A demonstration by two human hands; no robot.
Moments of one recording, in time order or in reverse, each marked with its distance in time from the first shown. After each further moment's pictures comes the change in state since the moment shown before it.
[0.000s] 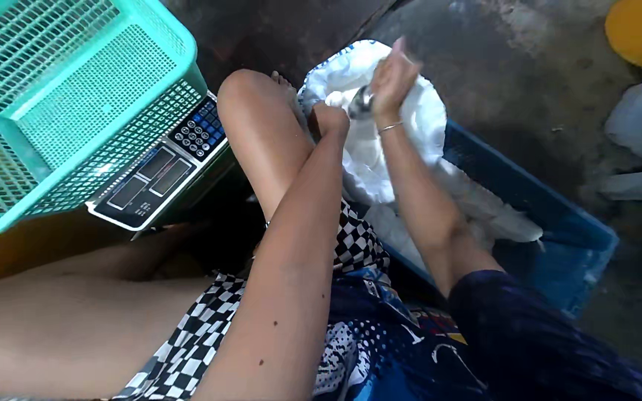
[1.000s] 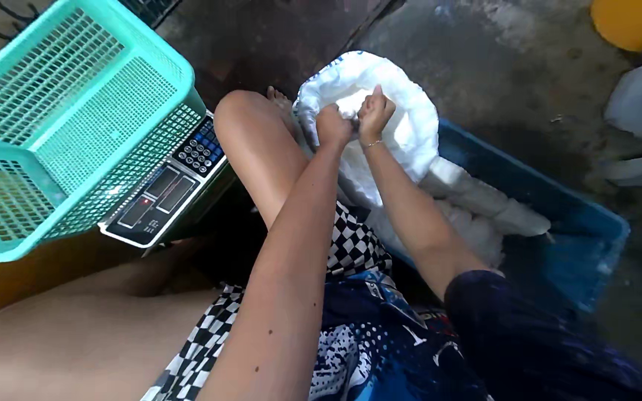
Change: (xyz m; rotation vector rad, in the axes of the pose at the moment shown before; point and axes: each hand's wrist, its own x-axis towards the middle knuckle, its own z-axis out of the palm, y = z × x) left_hand 0.000 0.005 -0.005 0.283 -0.139 0.373; right_hand -0.026 0.061 -0.013 0.014 0.235 0.158
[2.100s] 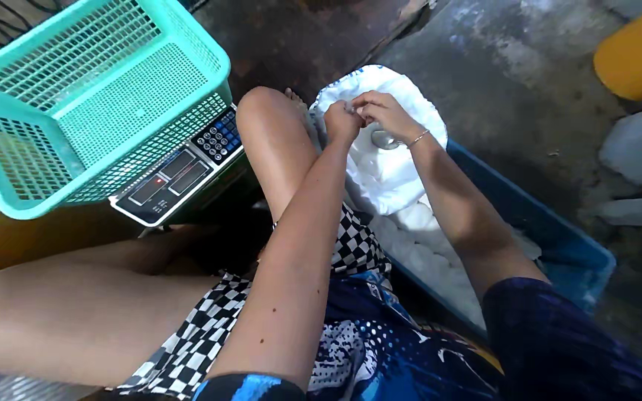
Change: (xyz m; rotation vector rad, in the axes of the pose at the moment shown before) left_hand 0.004 -0.007 -0.014 -0.285 0.112 -0.009; right_hand 0.029 -0.088 0.000 -0.683 -1.075 0.174
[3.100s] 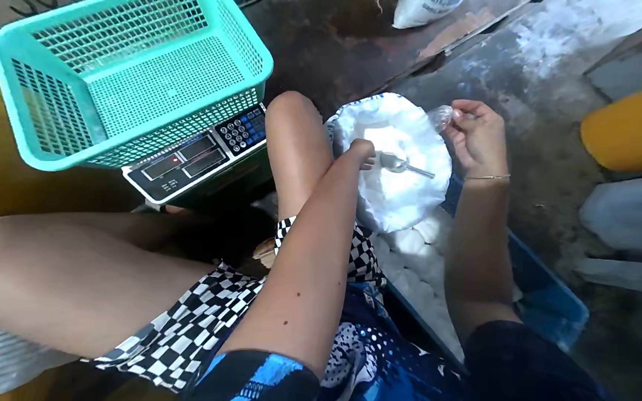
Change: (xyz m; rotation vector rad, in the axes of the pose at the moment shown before) left_hand 0.003 -0.016 0.018 -0.519 -0.334 -0.504; right_hand -0.057 -0.026 -0.062 0.422 0.566 0.075
